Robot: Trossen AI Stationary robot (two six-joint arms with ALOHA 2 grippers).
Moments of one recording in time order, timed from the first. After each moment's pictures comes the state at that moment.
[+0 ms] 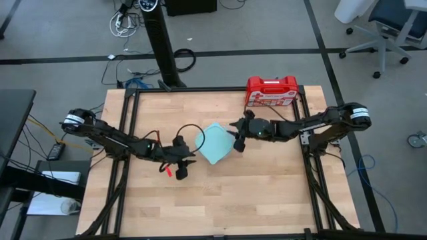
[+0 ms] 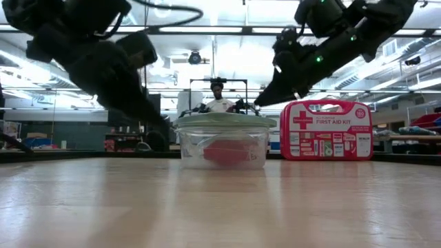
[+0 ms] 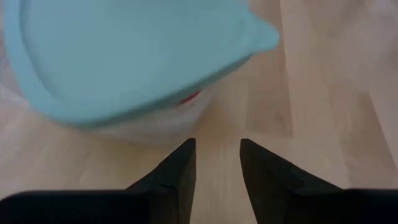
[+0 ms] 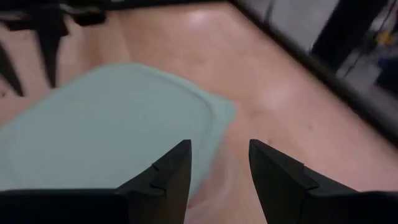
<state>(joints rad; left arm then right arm) -0.23 1.40 0.50 0.25 -0.29 -0.29 -0.05 1.42 0.64 0.29 0.33 0.09</state>
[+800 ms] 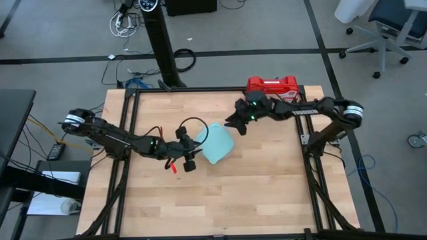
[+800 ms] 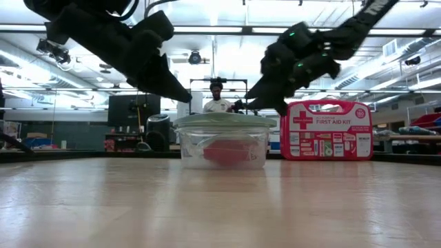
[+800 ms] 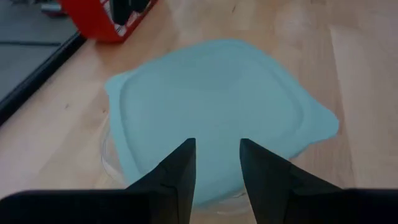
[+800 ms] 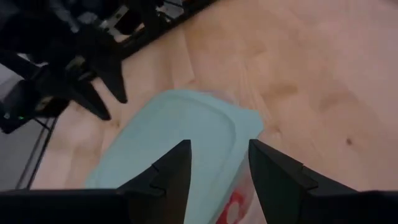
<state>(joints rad) -0.20 1.40 0.63 0.19 -0.49 -0.16 -0.42 1.53 0.78 0.21 -0.46 0.27</state>
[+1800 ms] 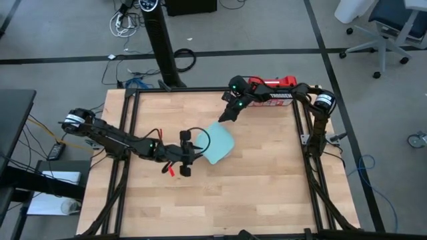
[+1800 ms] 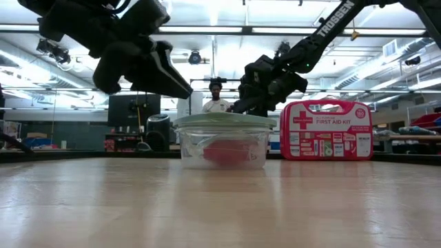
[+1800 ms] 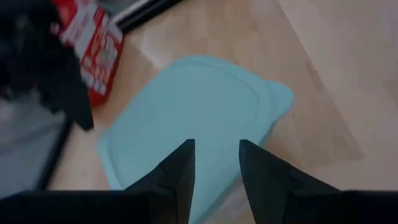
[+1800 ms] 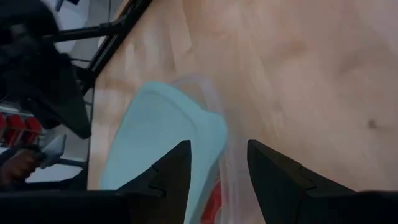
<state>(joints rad) -0.25 1.40 0.63 0.22 -0.45 0.27 -0.57 1.88 1.19 -0.21 -0.80 0.23</state>
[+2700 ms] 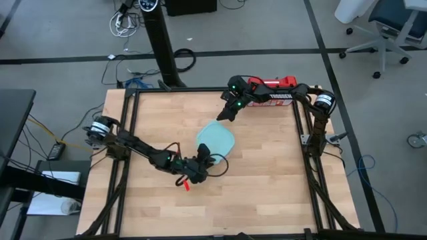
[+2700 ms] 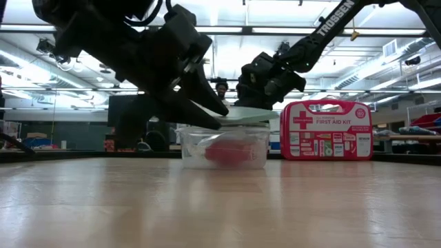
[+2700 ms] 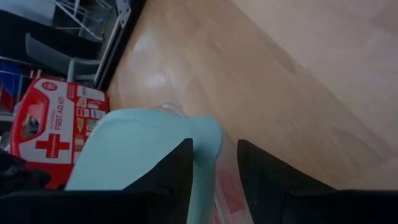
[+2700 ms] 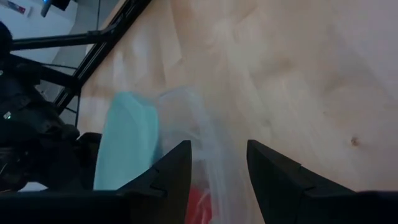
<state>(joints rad) -0.32 1.75 0.80 0.35 -0.53 0.76 -0.56 1.88 1.19 -0.16 -0.73 0.24</state>
